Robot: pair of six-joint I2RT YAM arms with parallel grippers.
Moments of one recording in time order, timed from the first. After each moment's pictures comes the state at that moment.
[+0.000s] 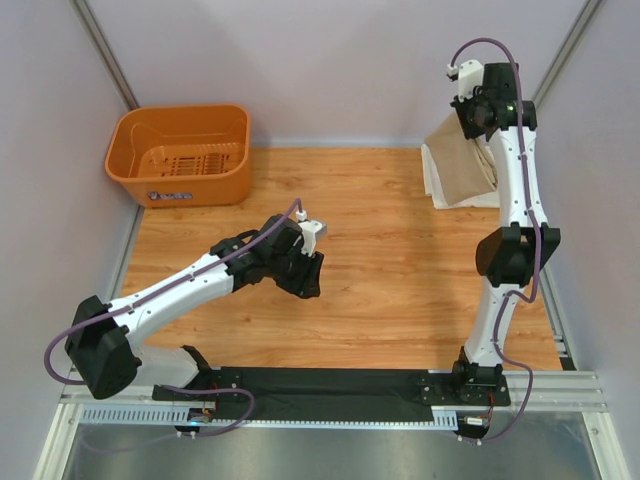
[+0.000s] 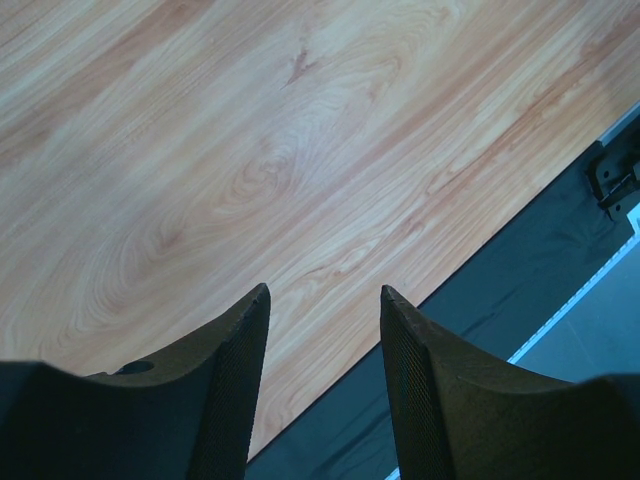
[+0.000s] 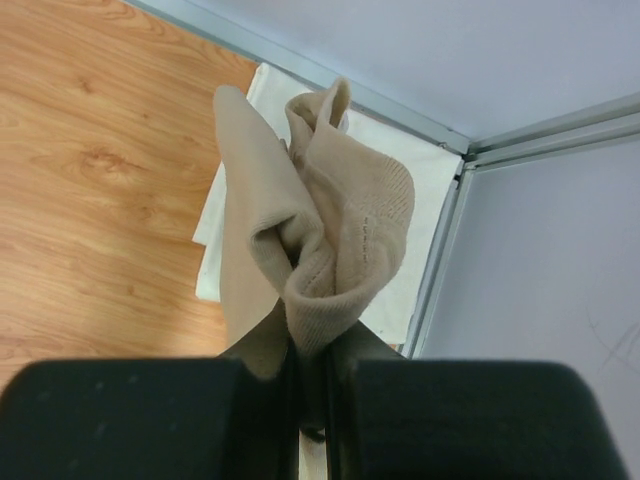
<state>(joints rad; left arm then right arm) -0.80 1.30 1.01 -0.61 0.20 -0.32 -0.03 2.10 2.42 -0.95 -0.03 -0.46</state>
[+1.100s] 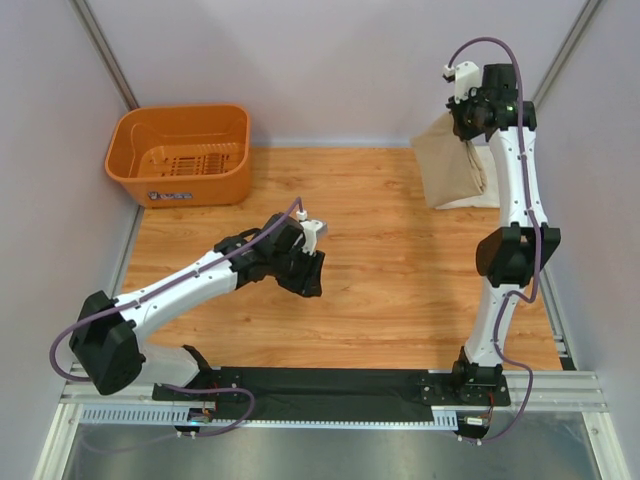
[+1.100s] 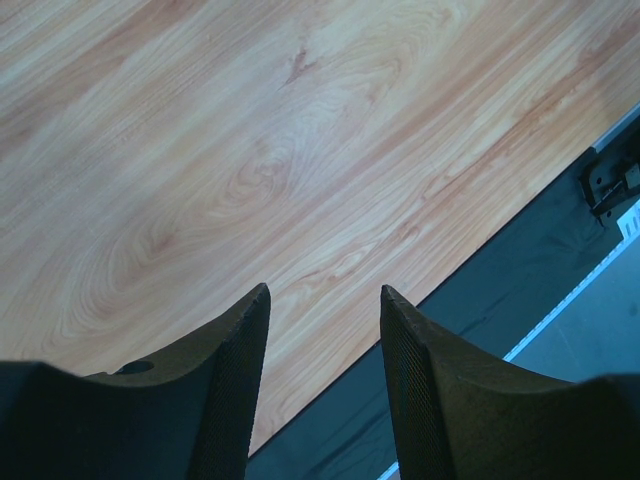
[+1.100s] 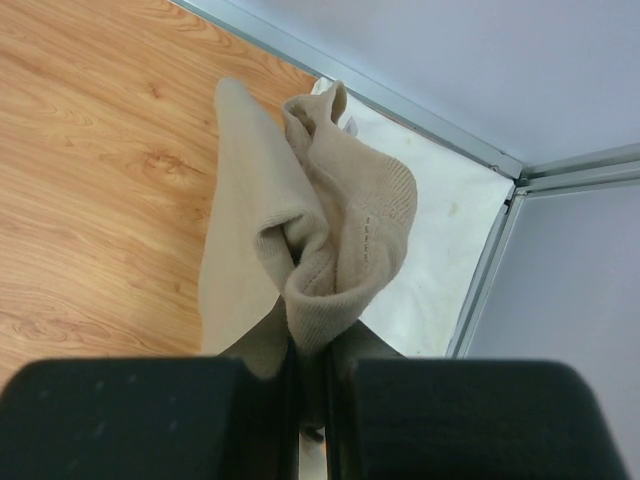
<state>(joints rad) -0.79 1.33 1.01 -0.59 0.23 -0.34 -0.03 2.10 2.41 -0.97 -0.16 -0.45</state>
